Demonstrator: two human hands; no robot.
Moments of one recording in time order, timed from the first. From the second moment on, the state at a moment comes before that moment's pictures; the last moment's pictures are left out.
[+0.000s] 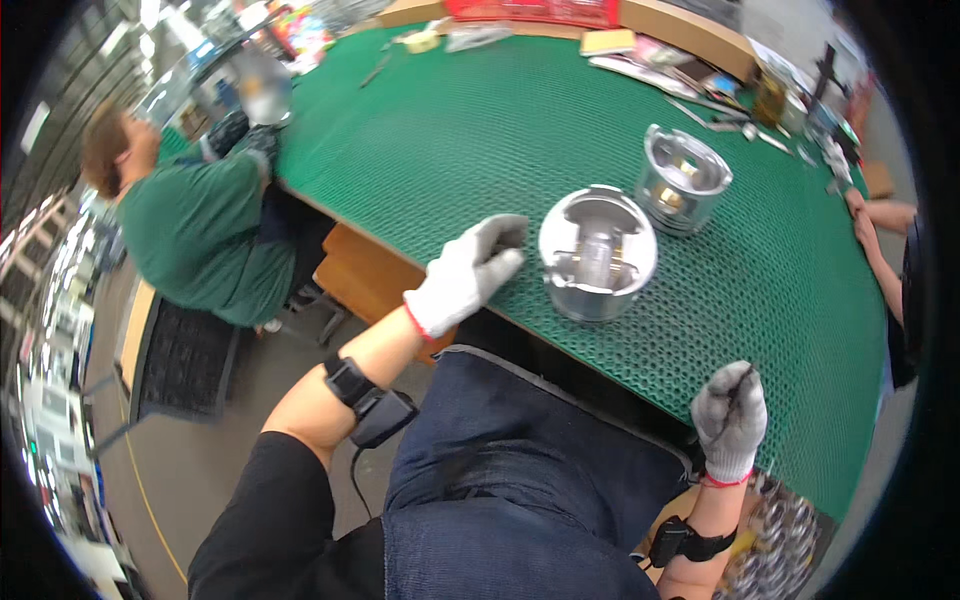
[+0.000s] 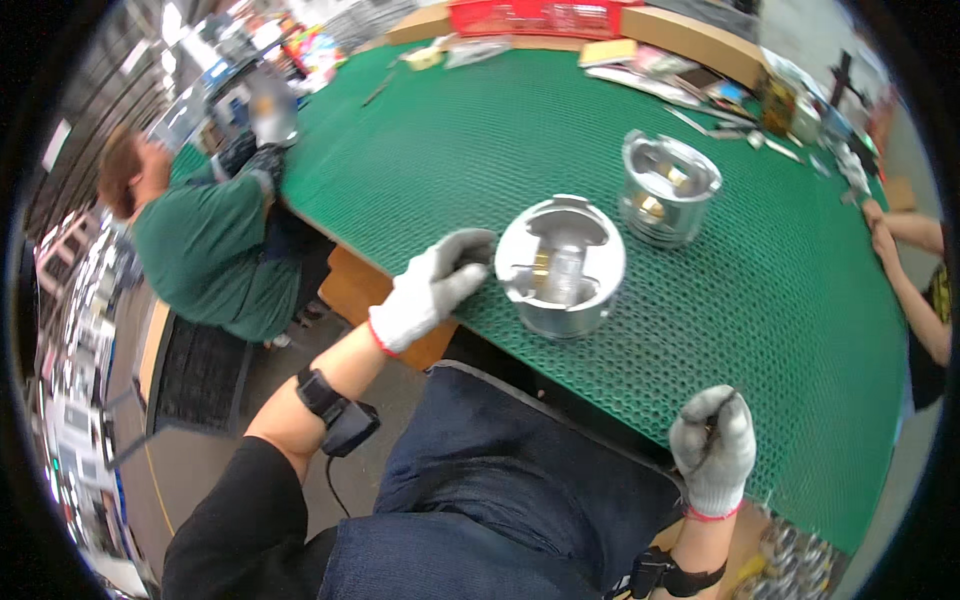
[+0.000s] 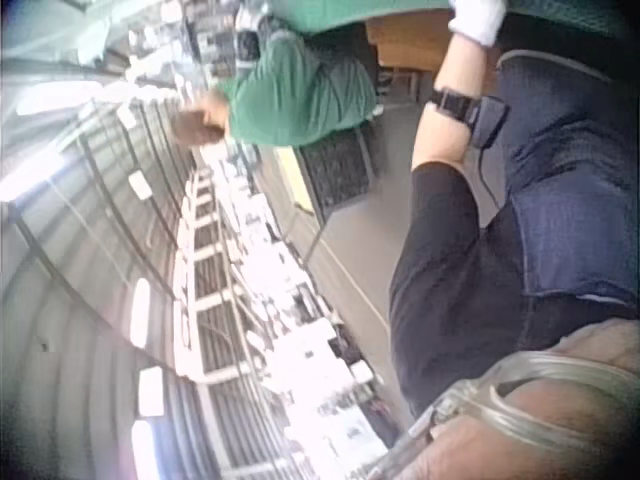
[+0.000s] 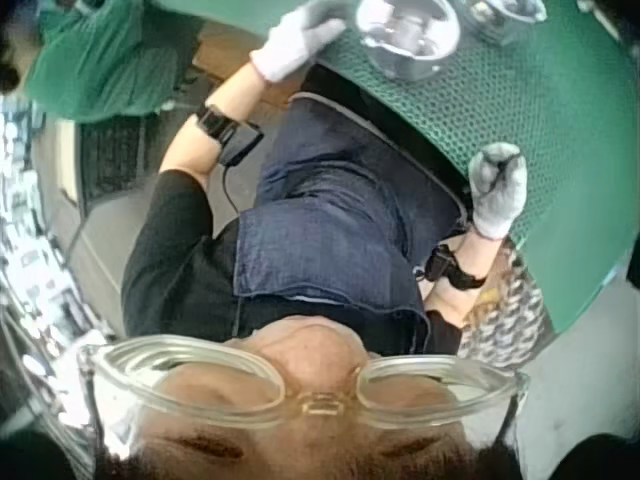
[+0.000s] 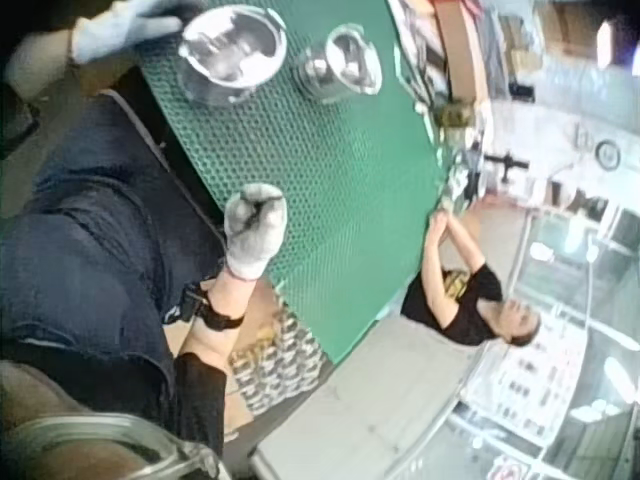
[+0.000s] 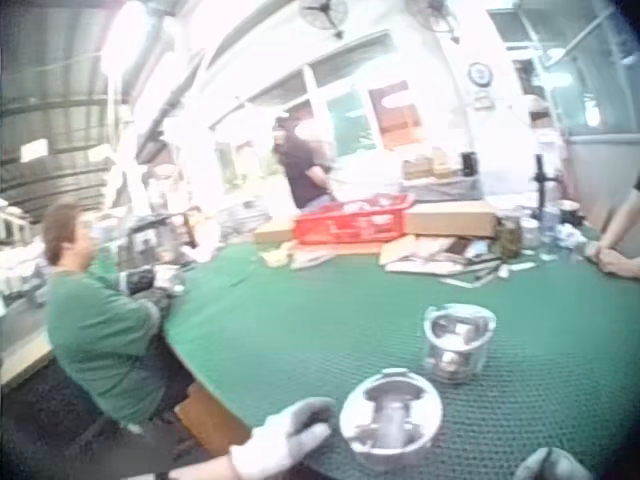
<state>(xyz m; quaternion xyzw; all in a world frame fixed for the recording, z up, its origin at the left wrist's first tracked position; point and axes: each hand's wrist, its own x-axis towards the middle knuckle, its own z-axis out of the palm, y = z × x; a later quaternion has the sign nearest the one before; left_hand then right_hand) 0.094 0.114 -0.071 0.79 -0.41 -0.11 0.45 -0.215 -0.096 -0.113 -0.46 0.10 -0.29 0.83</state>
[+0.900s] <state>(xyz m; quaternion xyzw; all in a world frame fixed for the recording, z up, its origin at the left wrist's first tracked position) -0.017 0.014 -0.011 0.58 -0.78 0.13 0.19 -0.202 -0.049 -0.040 -0.76 0.33 -0.29 0.48</state>
